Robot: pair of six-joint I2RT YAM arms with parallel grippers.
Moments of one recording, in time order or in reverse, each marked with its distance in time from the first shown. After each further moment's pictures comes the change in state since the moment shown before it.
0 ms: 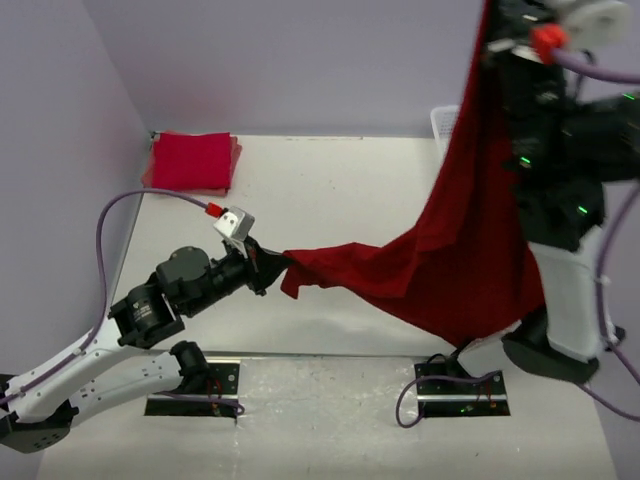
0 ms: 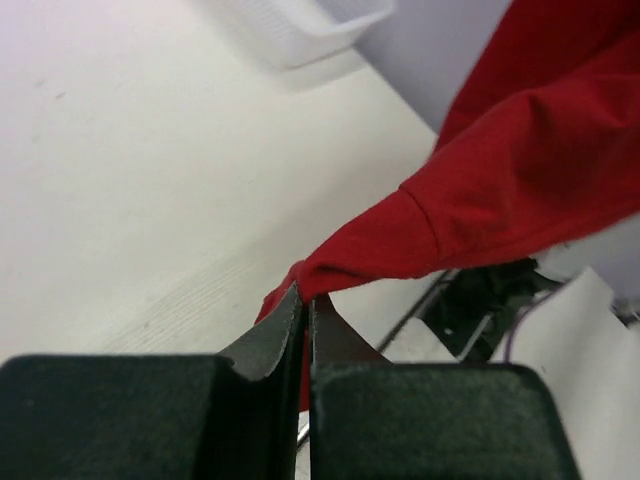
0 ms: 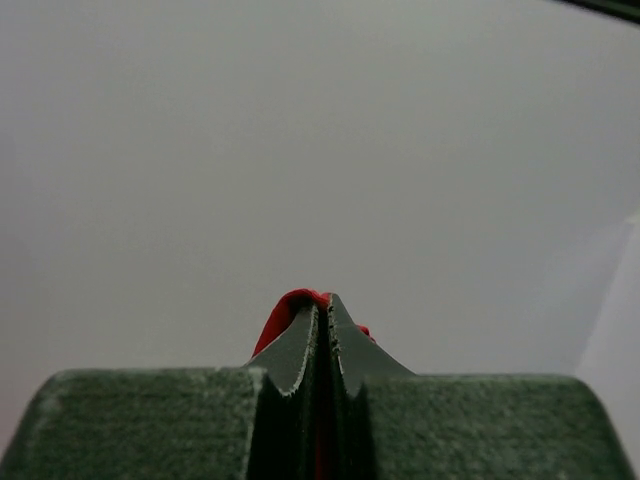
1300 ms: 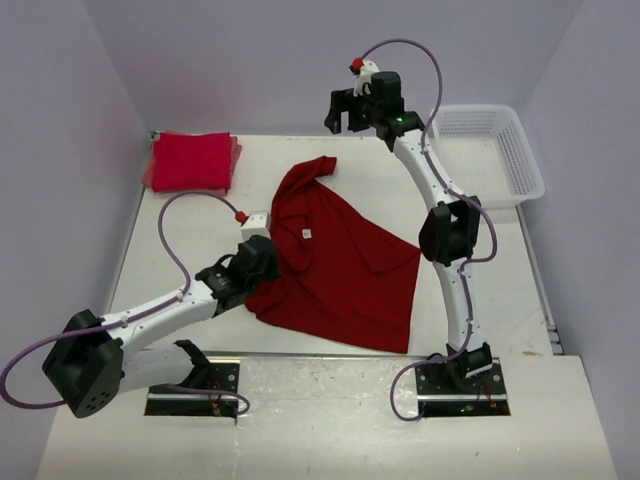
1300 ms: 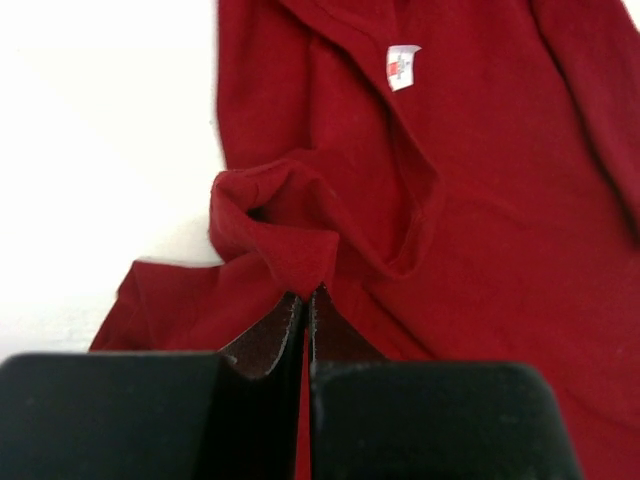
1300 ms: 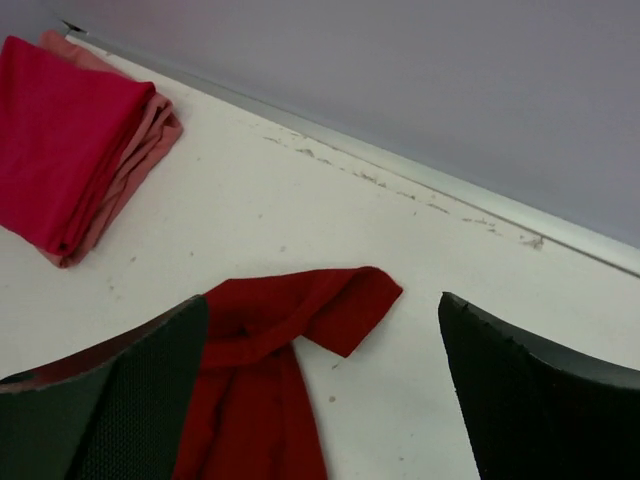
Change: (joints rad) left arm 0.235 0.423 -0.356 0.217 -0.401 -0.195; right arm -0.357 1.057 0.189 -0.325 -0.561 0.782
